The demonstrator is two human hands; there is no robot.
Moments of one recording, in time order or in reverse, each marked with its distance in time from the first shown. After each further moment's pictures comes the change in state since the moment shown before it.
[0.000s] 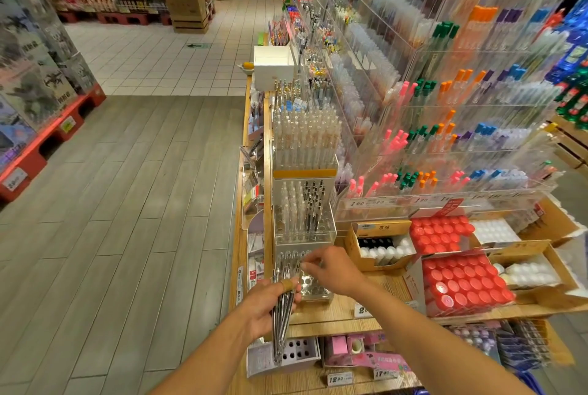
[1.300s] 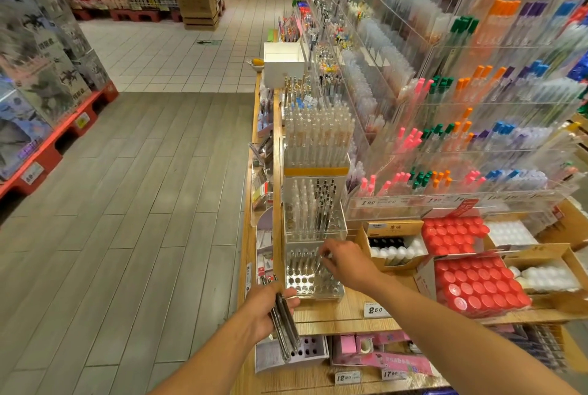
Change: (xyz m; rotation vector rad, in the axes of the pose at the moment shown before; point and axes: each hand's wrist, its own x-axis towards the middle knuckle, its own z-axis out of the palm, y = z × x) left_hand -0.004 -0.004 -0.013 0.044 0.301 0.033; right_hand 0.016 0.020 0.000 -0.274 0.083 -0.143
